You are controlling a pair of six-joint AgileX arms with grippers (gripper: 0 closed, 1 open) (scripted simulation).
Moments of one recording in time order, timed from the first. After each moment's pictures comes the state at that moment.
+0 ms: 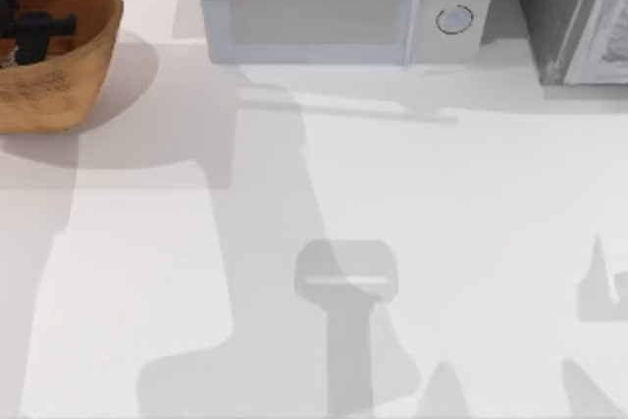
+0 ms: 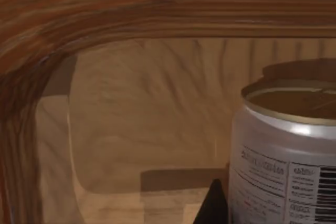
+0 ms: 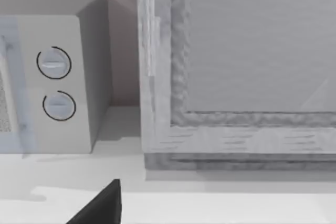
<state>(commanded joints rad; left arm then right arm) 0.10 2.70 2.54 -1.31 0.07 0.13 0.00 0.00 0.00 0.00 0.00 0.00</state>
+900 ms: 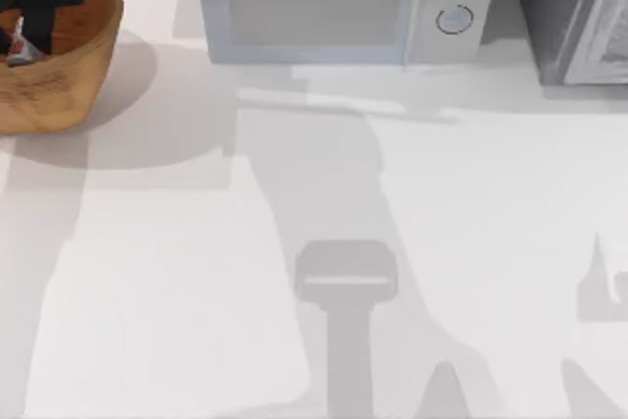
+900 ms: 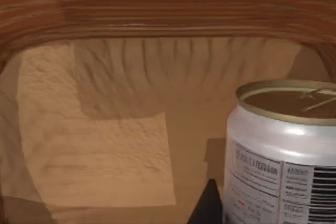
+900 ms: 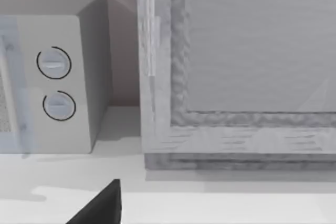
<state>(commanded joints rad) 0.06 2.43 2.29 -1.20 0.12 0.09 0.00 0.00 0.00 0.00 0.00 0.00</state>
